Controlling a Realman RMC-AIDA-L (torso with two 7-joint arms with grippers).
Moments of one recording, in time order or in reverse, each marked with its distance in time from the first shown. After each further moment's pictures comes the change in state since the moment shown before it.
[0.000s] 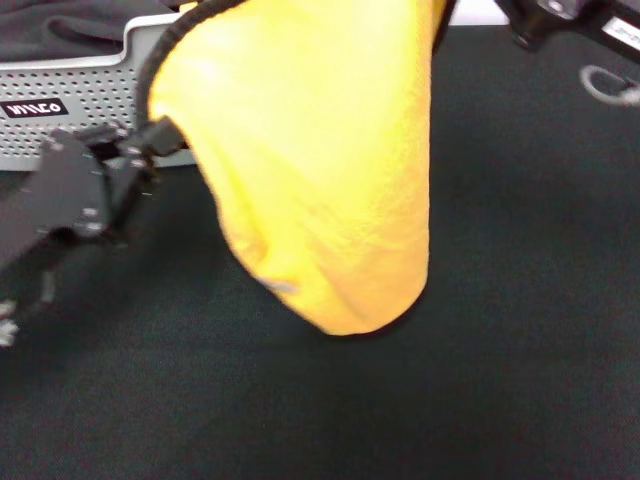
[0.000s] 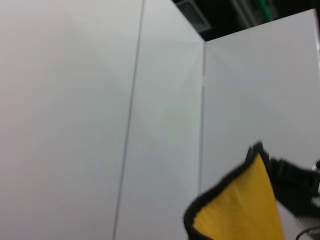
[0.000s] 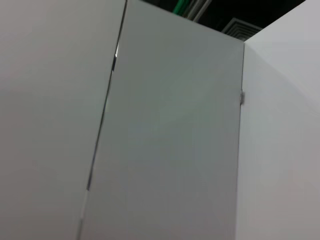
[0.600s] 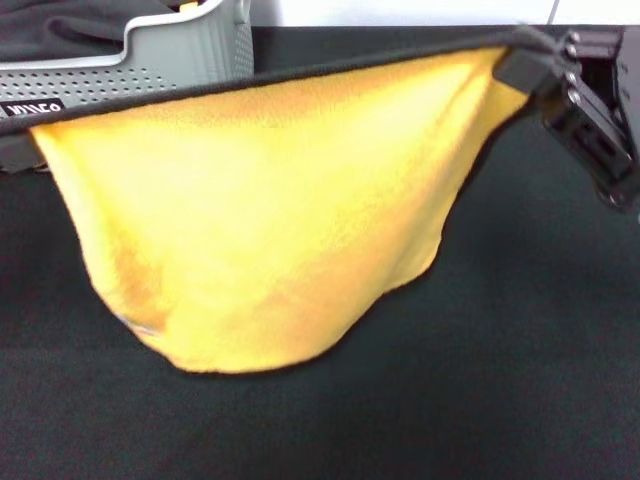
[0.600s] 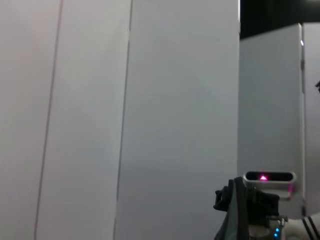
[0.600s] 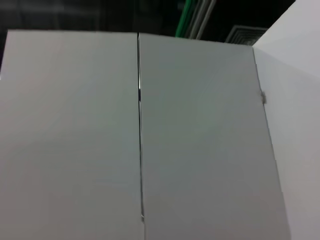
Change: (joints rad) left arm 0.084 0.214 0.000 0.455 0.059 0.146 -0.515; right arm -0.096 0.005 -0.003 0.170 0.019 -0.305 0.055
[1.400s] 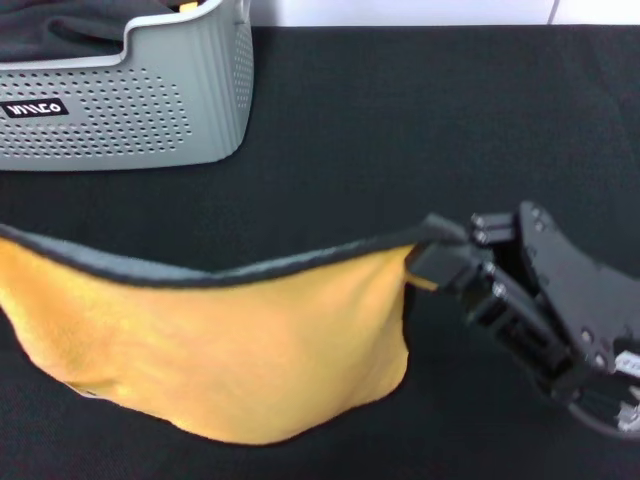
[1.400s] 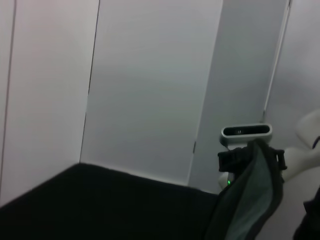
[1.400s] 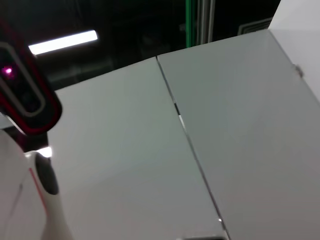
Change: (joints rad) left arm 0.092 0.191 0.099 0.277 0.004 0.011 -0.292; right arm -0.015 0.006 -0.493 0.174 0.312 -0.083 -0.072
